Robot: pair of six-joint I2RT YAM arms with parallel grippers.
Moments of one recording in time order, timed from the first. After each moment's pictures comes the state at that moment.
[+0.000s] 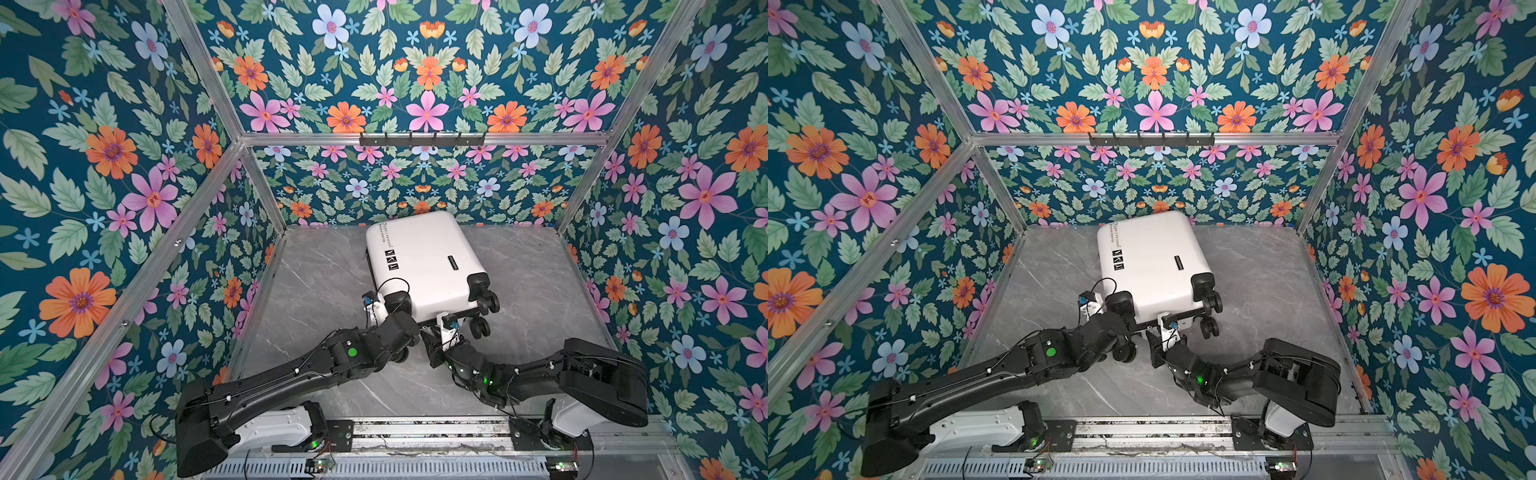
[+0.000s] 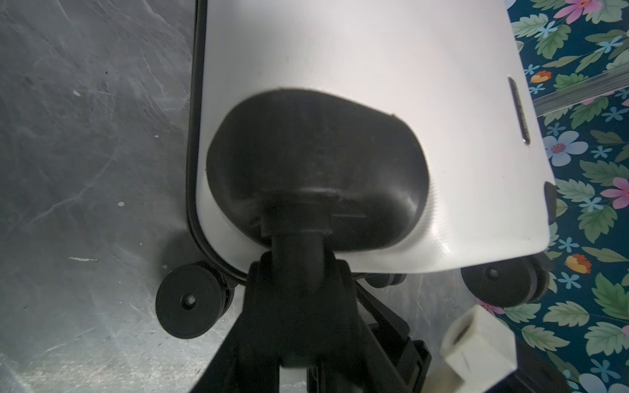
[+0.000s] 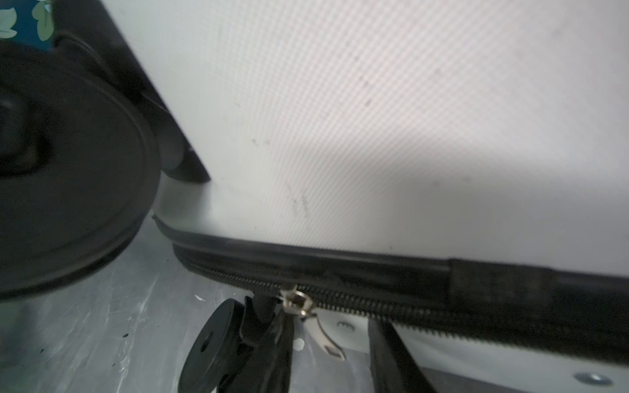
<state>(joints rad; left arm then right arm) -1.15 1.11 0.92 -0.65 -0.49 -1.31 1.11 1.56 0.39 0.90 0.50 0.39</state>
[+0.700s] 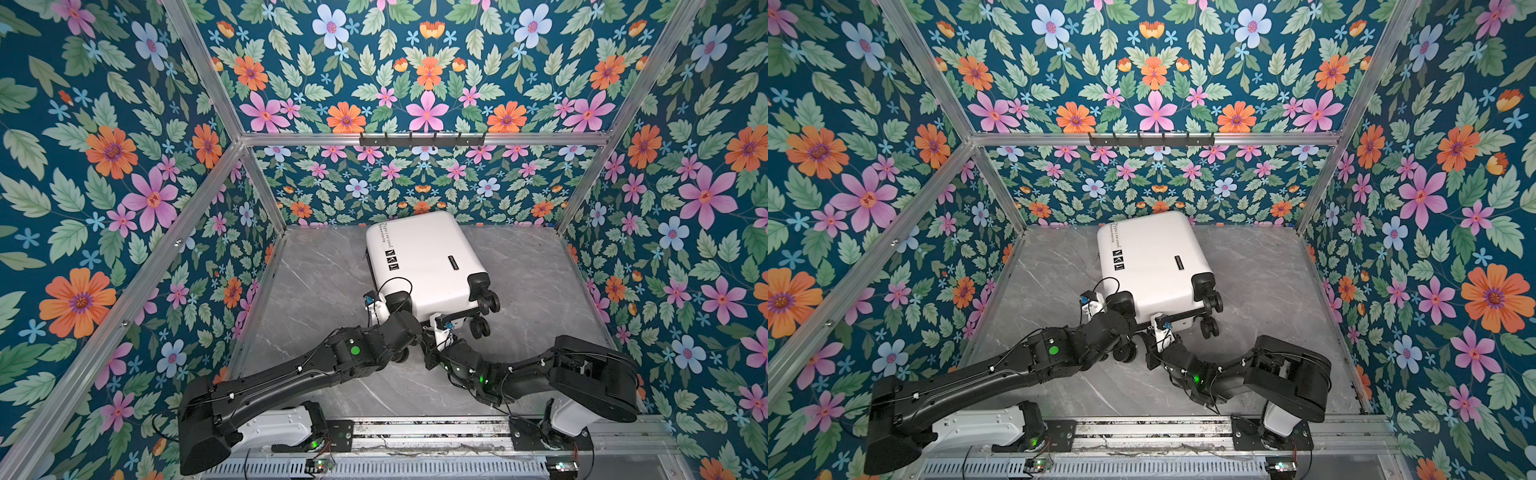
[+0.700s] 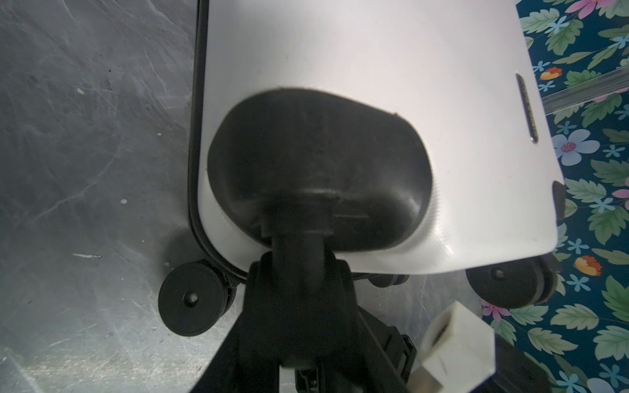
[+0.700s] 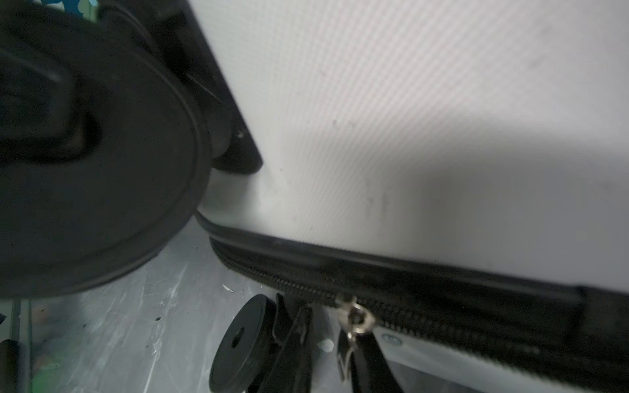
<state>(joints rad) -1.15 1.14 0.95 -0.67 -0.49 -1.31 1.11 1.62 0.41 0.95 0.41 0.39</state>
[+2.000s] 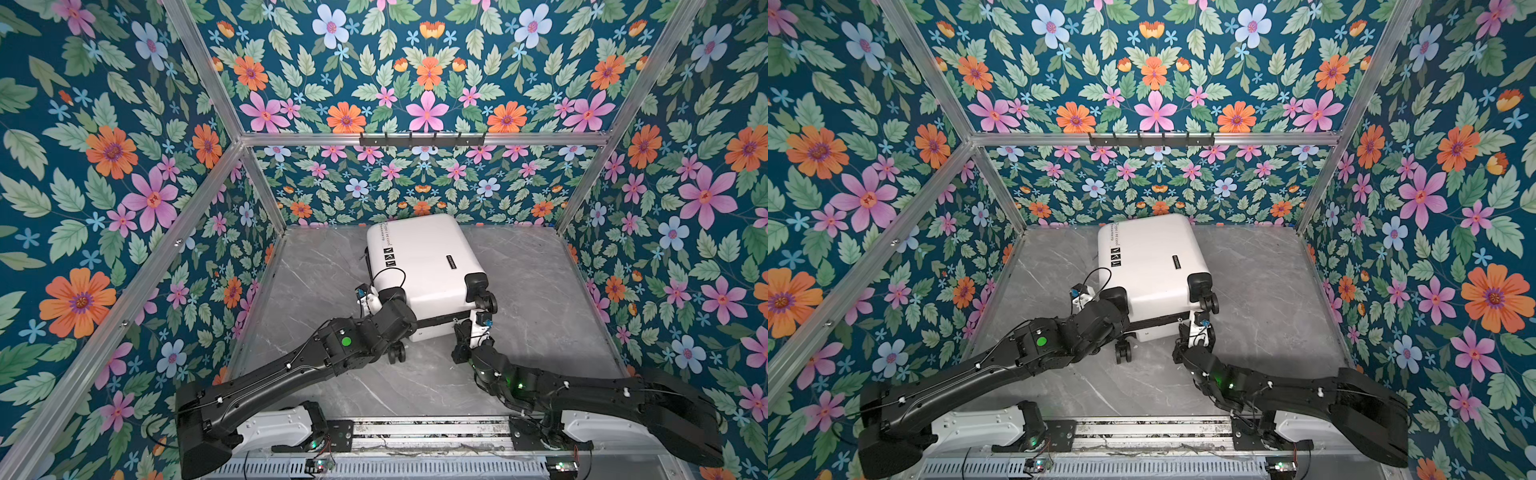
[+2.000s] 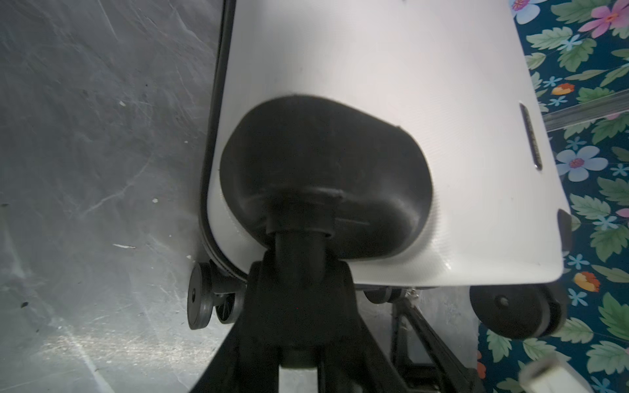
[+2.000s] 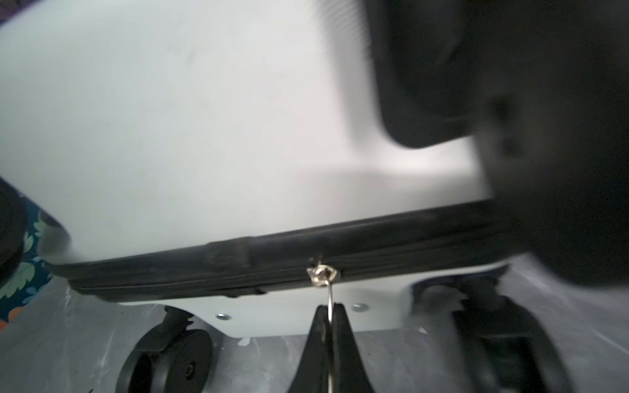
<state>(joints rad) -1.07 1.13 1.07 -0.85 -0.46 -1.32 1.10 1.04 0.29 0.37 0.73 0.61</state>
